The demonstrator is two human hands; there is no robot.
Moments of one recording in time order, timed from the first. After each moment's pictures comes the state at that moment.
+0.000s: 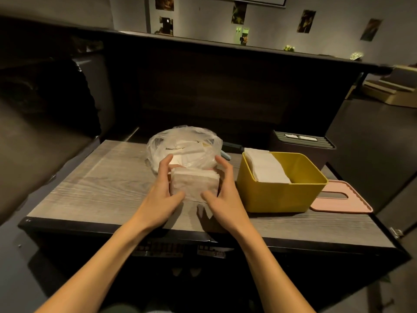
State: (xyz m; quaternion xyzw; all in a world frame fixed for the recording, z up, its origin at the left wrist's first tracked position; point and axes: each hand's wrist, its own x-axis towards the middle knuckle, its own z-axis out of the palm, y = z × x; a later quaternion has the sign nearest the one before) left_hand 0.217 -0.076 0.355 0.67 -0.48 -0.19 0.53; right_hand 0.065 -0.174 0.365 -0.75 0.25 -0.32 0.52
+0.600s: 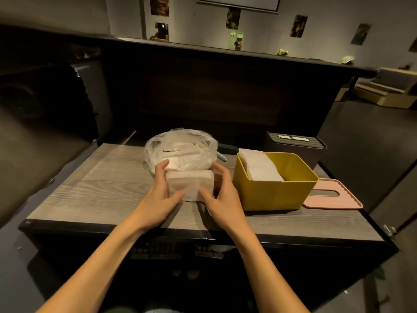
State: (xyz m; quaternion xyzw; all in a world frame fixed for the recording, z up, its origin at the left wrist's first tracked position) left_hand 0.217 -0.072 0.358 0.66 -0.50 -0.21 0.52; right_hand 0.063 -0.176 0.355 -0.75 0.29 -0.35 0.47
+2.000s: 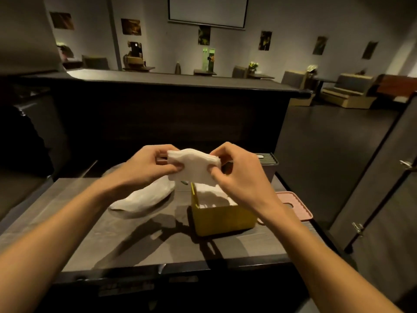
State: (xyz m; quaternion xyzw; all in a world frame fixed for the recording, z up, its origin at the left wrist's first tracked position) left_hand 0.179 -0.151 0.505 0.65 -0.58 -0.23 0.44; right_hand -0.036 -0.235 0.503 -0.86 0.28 -0.37 0.21
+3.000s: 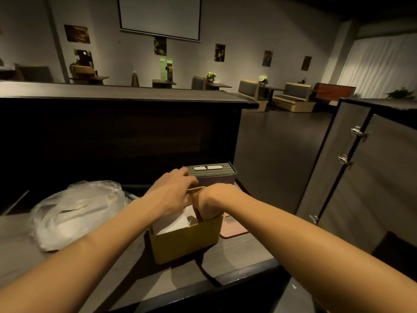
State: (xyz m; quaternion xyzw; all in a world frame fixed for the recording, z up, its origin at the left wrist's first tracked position) left_hand 0.093 -0.279 0.462 0.66 -0.74 0.04 0.12; right_hand -0.032 -0.310 0.490 -0.88 0.40 0.24 0.03
